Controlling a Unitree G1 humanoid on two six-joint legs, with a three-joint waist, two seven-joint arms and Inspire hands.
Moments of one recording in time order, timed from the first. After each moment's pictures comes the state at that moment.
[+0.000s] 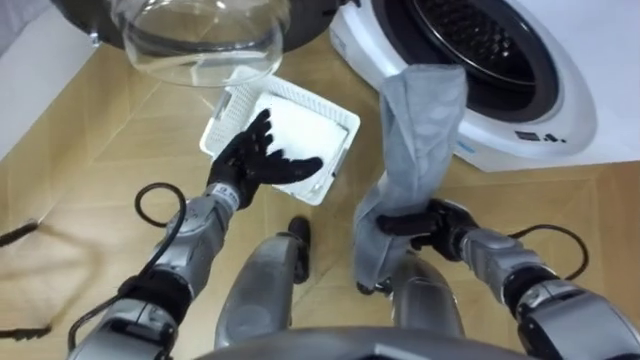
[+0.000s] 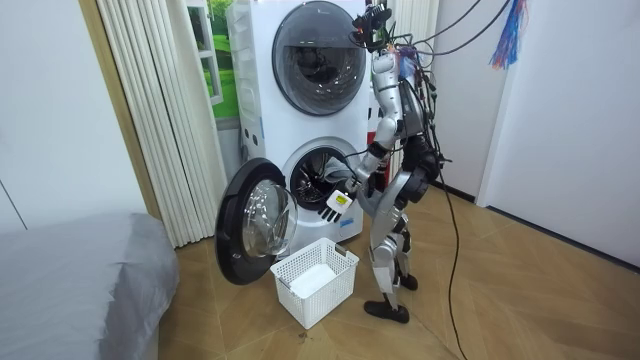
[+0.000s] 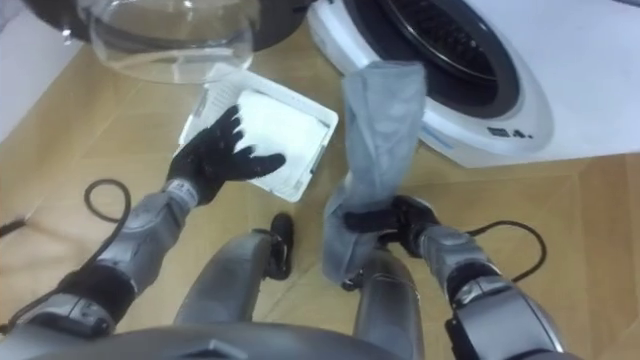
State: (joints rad) left arm -0.15 0.17 -0.24 0.78 -0.43 -0.09 -0.09; right arm -0.31 -0.26 0.33 1.25 0.43 0.02 0.22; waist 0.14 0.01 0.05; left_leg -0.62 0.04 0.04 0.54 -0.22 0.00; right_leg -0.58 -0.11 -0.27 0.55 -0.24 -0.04
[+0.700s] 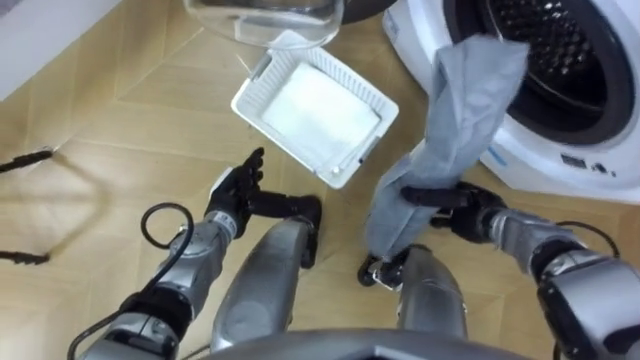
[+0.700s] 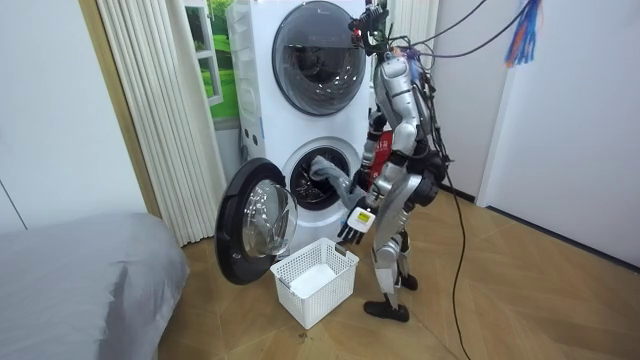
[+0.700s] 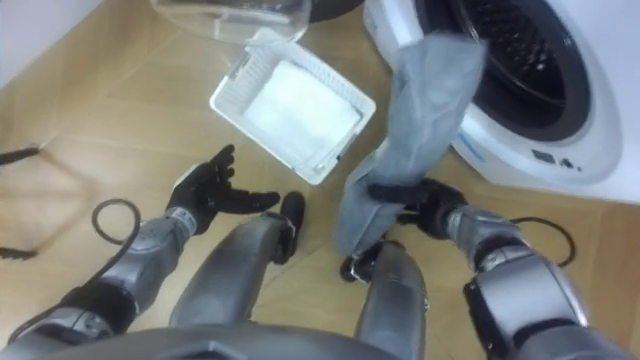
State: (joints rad) left arm -0.10 0.21 -0.27 0.82 -0.34 -0.09 -0.08; right arm -0.47 -0.36 0.24 1.38 0.73 0.08 0.35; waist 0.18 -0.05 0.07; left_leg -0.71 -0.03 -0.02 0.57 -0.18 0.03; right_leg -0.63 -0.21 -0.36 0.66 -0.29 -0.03
